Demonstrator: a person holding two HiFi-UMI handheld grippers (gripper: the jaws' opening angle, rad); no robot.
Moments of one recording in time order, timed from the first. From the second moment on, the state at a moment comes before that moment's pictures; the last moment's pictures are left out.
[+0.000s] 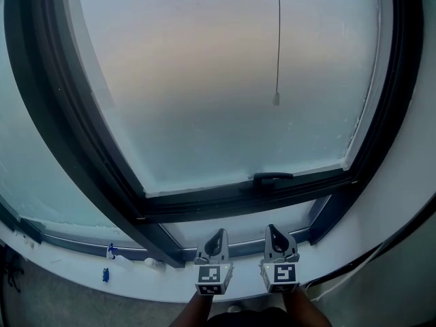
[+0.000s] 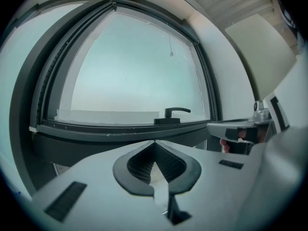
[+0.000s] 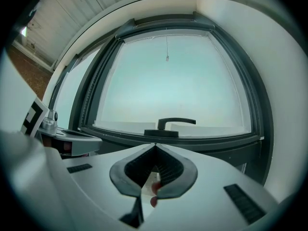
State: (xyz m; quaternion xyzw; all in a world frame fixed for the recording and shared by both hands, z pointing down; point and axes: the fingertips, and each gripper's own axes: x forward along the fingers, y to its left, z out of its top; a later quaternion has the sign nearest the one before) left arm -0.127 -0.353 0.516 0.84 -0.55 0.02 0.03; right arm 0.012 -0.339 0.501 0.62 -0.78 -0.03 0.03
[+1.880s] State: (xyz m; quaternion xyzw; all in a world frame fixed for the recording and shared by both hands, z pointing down) left arm -0.078 -0.434 0.279 0.80 -0.56 -0.11 -0.19; right arm 0.055 -0.404 0.273 0.57 -0.78 -0.23 -0.14
